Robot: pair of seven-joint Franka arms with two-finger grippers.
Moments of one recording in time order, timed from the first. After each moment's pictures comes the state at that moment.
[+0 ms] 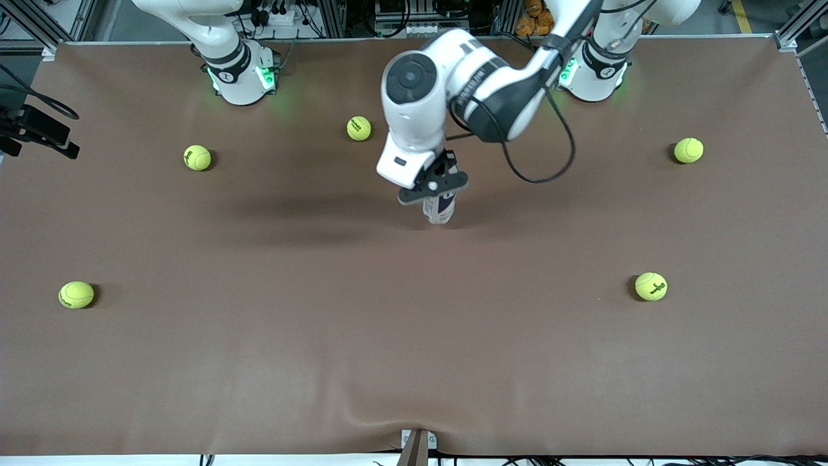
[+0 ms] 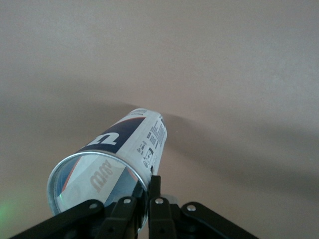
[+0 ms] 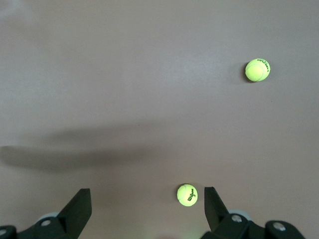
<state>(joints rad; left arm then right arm) -0.82 0.52 -0.05 -1.32 0.01 1.74 -1.12 0.01 -0.04 -0.07 -1.51 0.03 1.45 0.01</state>
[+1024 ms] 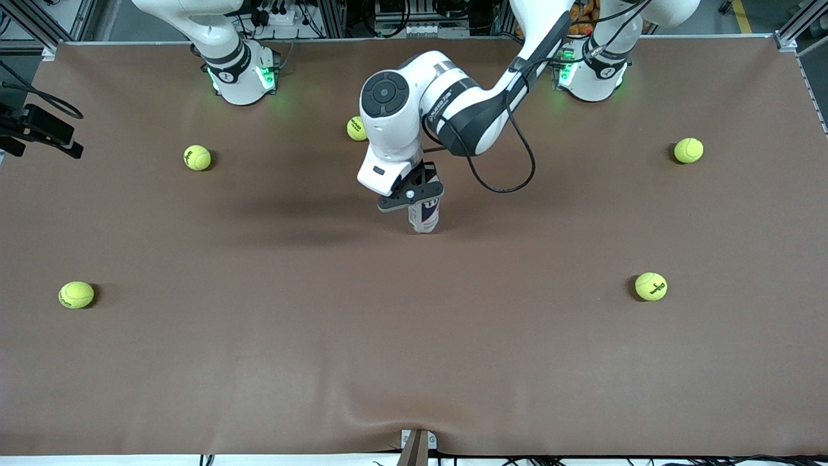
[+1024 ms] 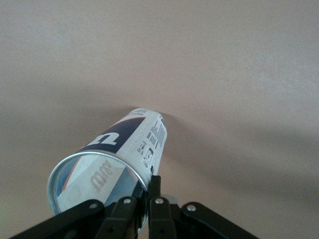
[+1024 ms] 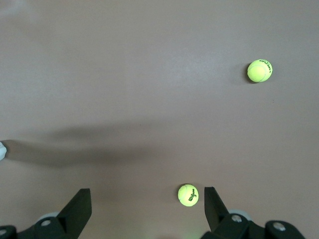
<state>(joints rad) -0.85 0.63 -0.05 -1.28 0.01 1.84 -1.12 0.01 -0.04 -0.07 -1.51 0.03 1.45 0.01</state>
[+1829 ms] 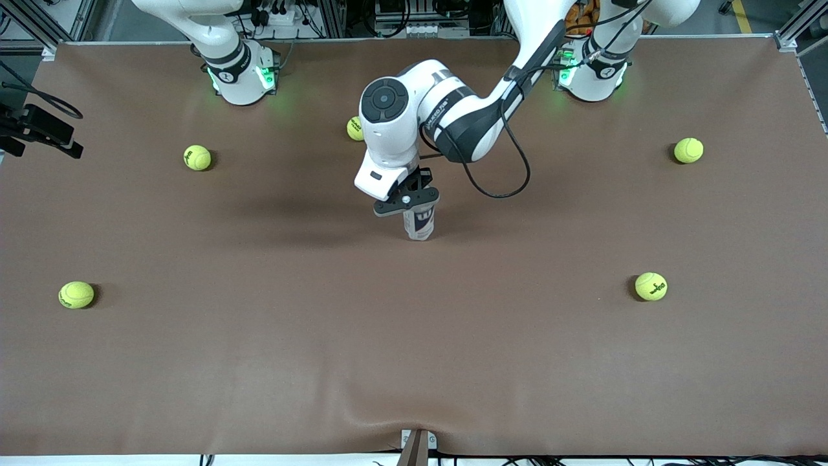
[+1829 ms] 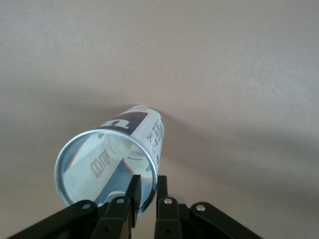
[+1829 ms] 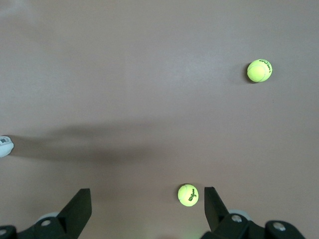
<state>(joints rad) -0.85 0.65 -0.05 -1.28 0.01 1.90 -1.12 0.01 -0.04 -0.07 -1.51 0.03 1.45 0.01</state>
